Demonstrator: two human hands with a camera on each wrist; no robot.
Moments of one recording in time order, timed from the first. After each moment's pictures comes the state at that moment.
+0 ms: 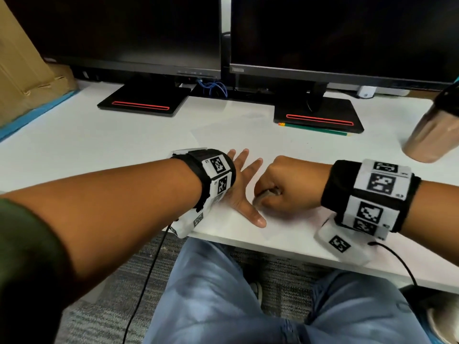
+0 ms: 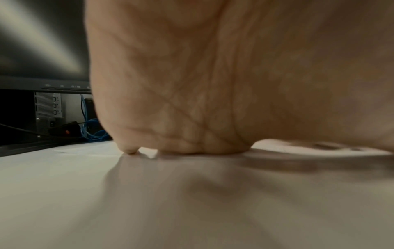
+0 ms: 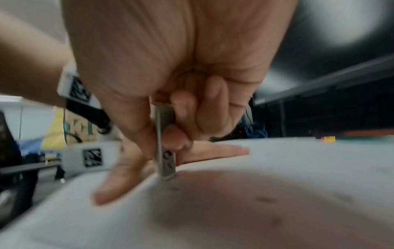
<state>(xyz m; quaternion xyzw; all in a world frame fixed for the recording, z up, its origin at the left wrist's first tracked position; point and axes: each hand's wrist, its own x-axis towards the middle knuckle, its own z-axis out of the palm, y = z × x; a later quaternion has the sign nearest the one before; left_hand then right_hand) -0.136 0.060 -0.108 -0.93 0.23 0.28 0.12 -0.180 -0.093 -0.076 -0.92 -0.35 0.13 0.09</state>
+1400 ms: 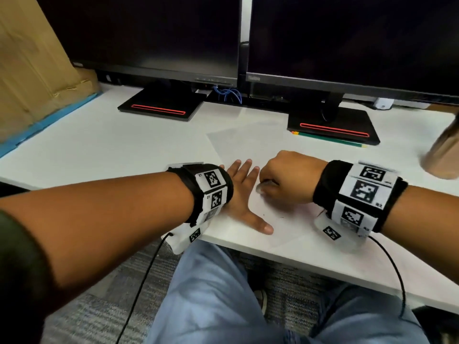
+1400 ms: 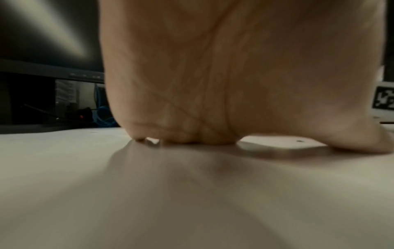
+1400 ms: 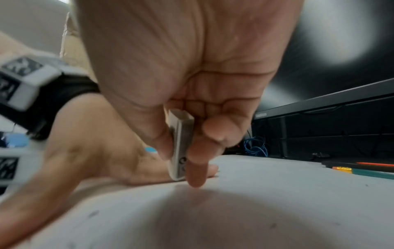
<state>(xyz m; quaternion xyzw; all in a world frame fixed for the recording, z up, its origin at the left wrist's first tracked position) -0.153 0.077 -0.115 -0.94 0.21 0.27 0.06 -0.166 -0.071 -0.065 -0.95 -0.32 0.08 -0.02</state>
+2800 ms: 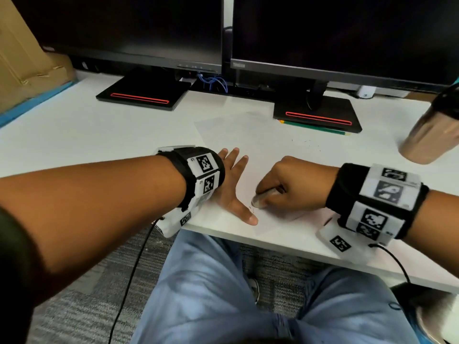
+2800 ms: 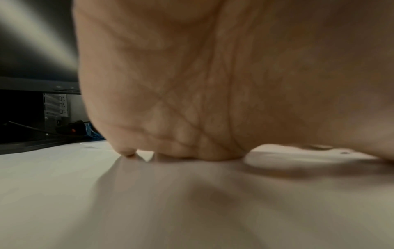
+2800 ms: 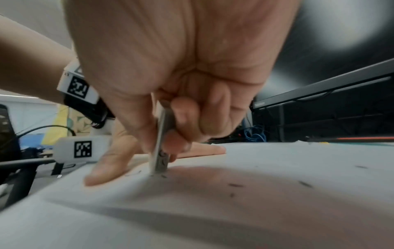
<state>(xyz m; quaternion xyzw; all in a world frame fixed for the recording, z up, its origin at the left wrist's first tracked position) -0.144 0.072 -0.117 -0.93 0.21 0.27 0.10 -0.185 -0.105 -0.080 -0.92 -0.35 0.14 0.09</state>
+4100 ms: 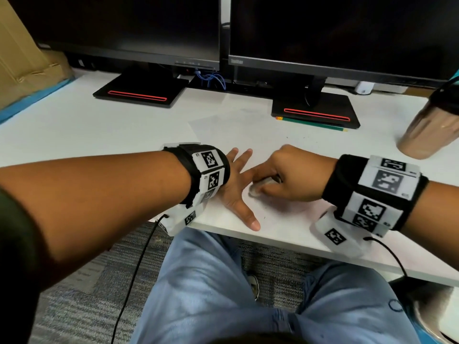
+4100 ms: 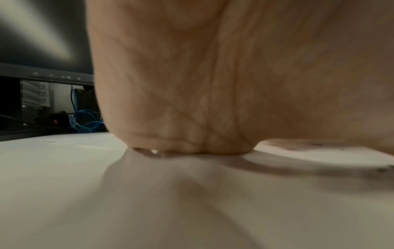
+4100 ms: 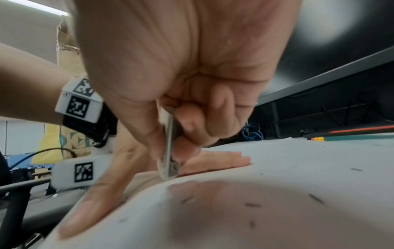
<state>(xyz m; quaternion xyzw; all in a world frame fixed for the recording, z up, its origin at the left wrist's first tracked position) -0.149 0.060 -0.108 -0.90 0.27 0.30 0.14 -0.185 -0.101 -0.073 -0.93 -0.34 0.10 0.11</state>
